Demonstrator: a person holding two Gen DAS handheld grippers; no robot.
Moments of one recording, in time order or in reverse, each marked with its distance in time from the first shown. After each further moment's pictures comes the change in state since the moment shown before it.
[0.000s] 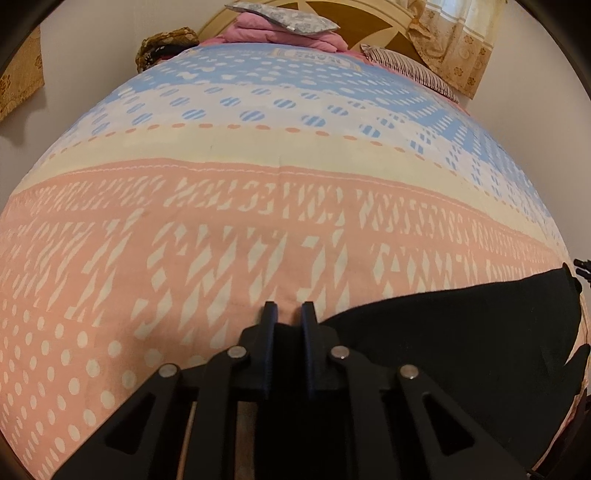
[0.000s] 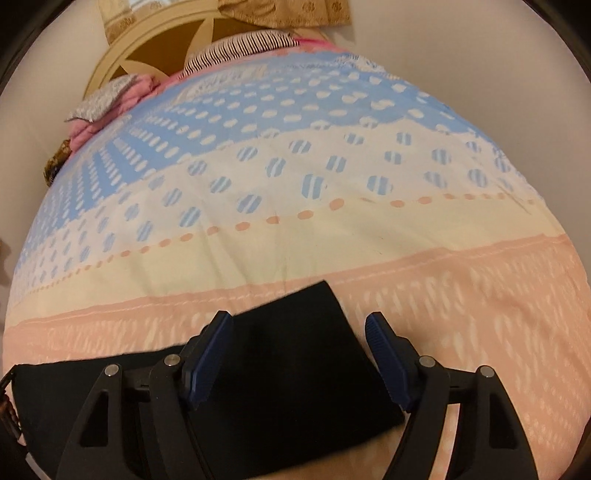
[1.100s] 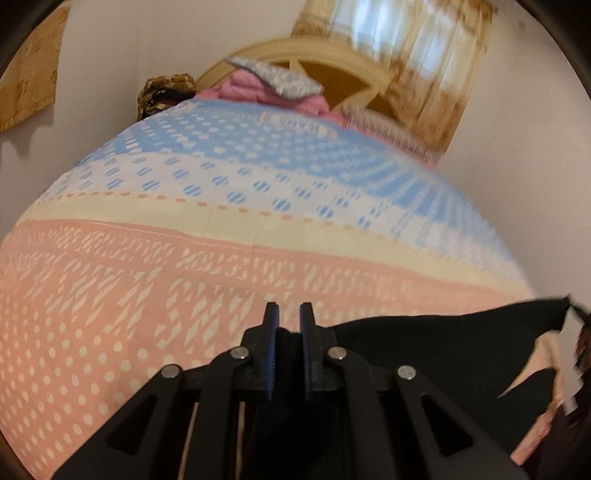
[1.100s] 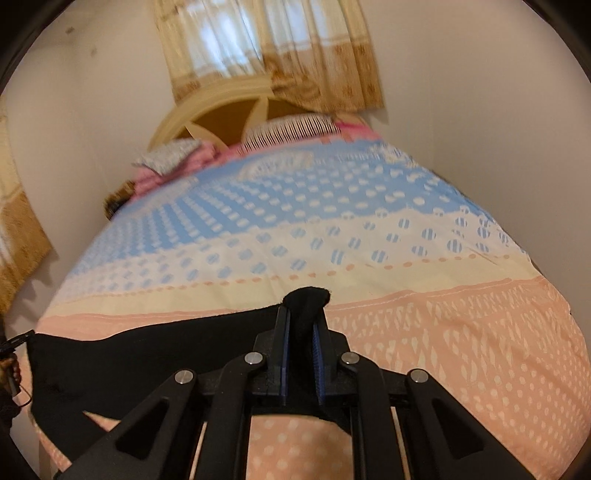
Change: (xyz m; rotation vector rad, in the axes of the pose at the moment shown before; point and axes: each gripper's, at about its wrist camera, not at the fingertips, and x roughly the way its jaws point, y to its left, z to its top) left arm -0.093 0.000 -0.001 -0.071 -0.257 -0.157; right arm -0.157 -0.021 -0.071 -0.084 -0.382 0.183
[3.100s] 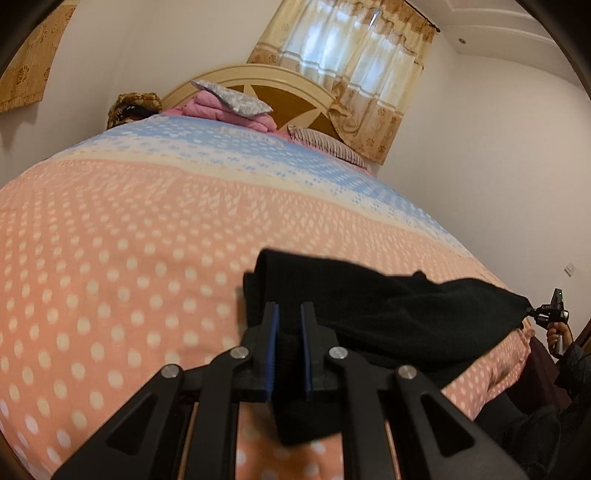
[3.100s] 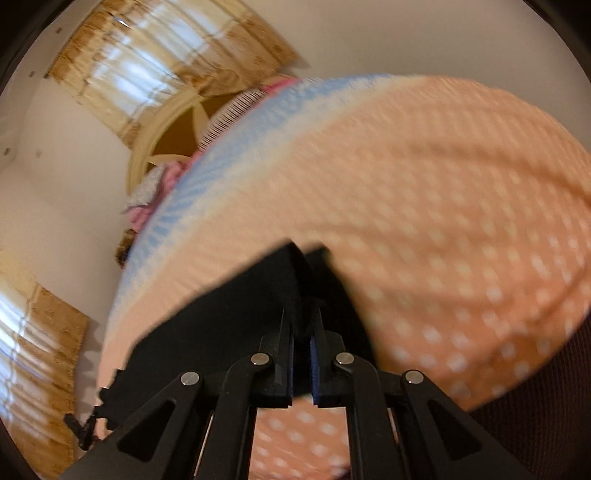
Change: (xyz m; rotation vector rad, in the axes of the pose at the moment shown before) left arm -0.078 0.048 -0.154 0.106 -0.089 -0.185; right arm -0.106 -0.094 -0.213 0.484 0.142 0.066
